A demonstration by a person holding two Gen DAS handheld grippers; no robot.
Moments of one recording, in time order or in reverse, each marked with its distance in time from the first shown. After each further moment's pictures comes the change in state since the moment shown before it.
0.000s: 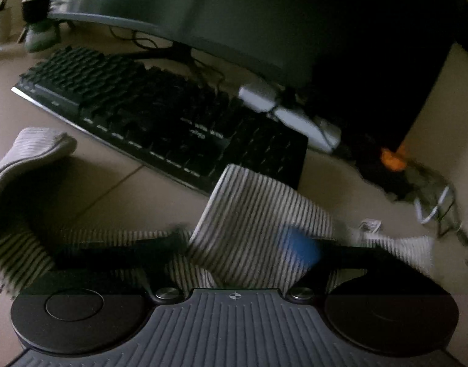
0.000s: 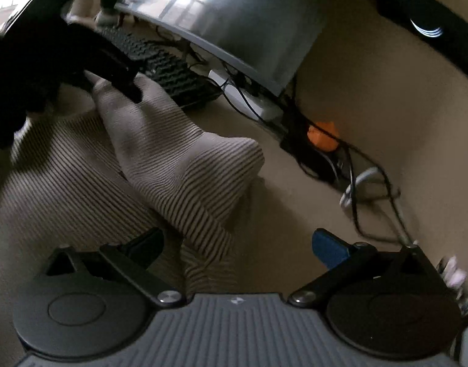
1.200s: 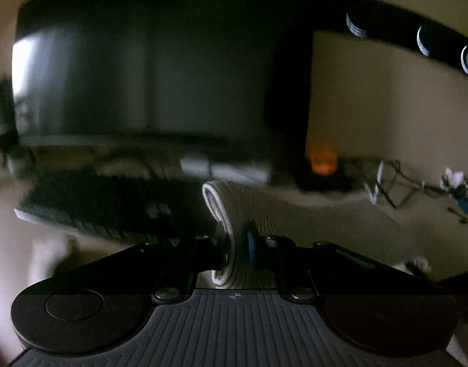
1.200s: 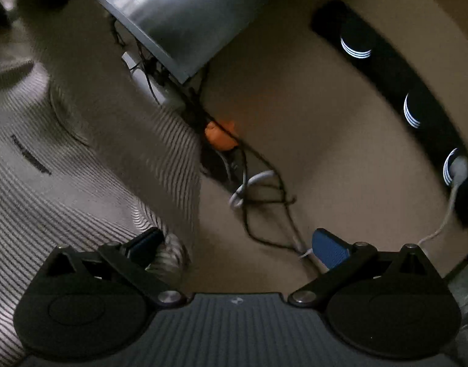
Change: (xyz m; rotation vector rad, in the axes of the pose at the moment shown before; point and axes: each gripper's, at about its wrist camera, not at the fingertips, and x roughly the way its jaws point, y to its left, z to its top) left arm -0.102 -0.070 -0.014 0.353 -0.260 -0.022; right arm 0.016 0.004 -0.023 -0.126 0.003 -0.459
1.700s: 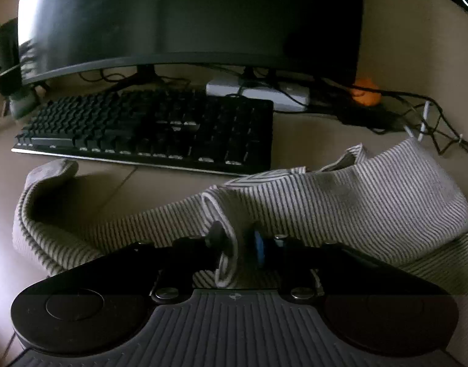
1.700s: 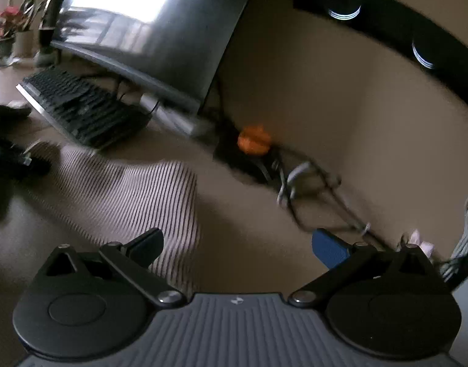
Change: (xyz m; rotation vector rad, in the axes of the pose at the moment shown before) left arm 0.065 0.026 -0.063 -0.066 0.217 0.020; right arm -0.006 -0.052 0.020 0.343 0.014 0.285
